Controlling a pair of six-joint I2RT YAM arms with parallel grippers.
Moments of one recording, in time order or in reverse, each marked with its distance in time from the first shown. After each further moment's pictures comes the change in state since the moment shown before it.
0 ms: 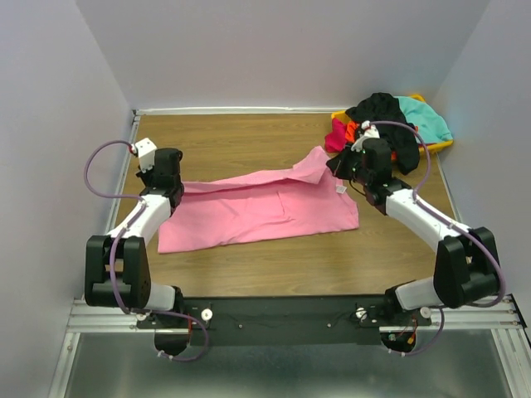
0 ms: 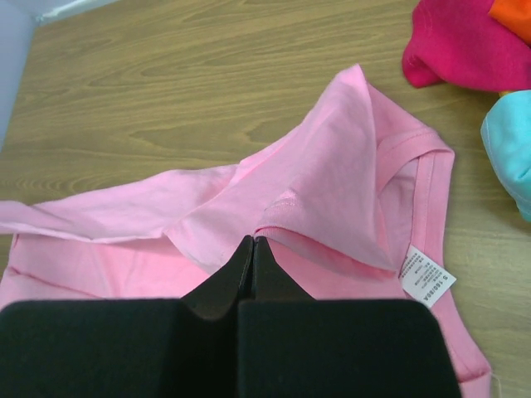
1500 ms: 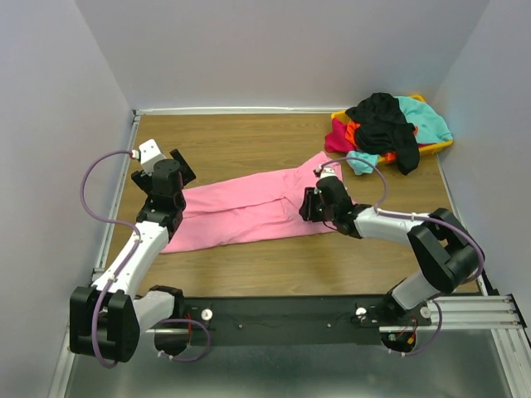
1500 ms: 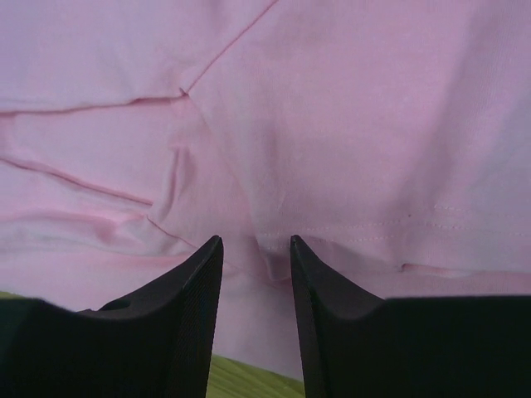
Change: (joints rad) left arm -0.130 -0.312 -0.125 0.066 0.140 -0.056; right arm 0.323 0.115 -0.218 0.032 0.171 -0.006
